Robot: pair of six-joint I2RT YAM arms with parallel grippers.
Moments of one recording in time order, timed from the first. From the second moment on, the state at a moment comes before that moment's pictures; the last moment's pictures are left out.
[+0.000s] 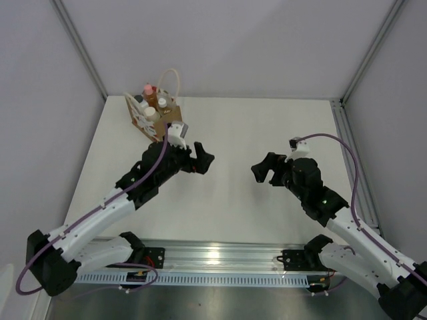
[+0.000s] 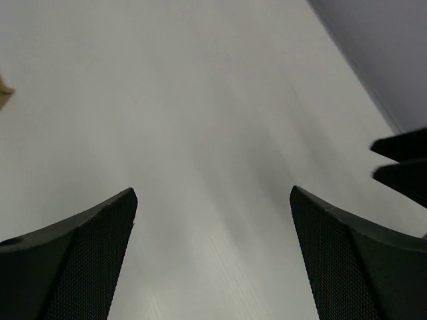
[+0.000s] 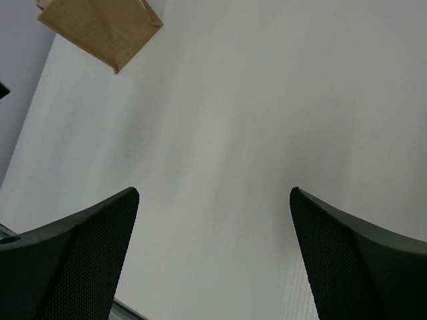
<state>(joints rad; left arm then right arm) -0.64 1.08 0.89 -0.11 -0.07 -0.38 0.60 0.80 0.65 -0.19 0.11 0.57</state>
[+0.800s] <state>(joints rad) -0.82 0.66 0.58 0.07 0.01 -0.42 0.71 0.80 0.69 -0.17 0.18 0.52</state>
